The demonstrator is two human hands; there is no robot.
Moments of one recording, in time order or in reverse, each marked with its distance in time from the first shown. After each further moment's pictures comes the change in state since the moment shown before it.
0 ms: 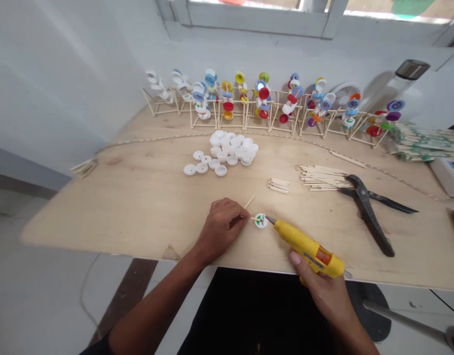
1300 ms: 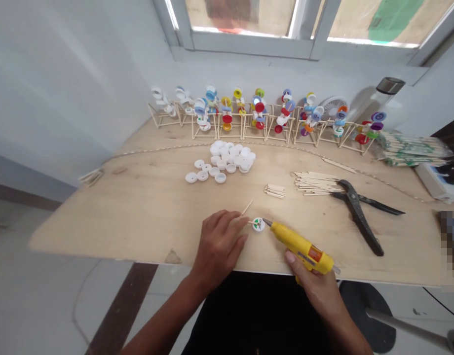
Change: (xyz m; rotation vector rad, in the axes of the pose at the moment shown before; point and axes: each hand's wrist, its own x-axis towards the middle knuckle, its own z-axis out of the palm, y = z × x) left_hand -0.031 0.020 0.000 0.308 0.132 0.129; right_hand -0.007 -0.013 0.010 0.064 0.092 -0.023
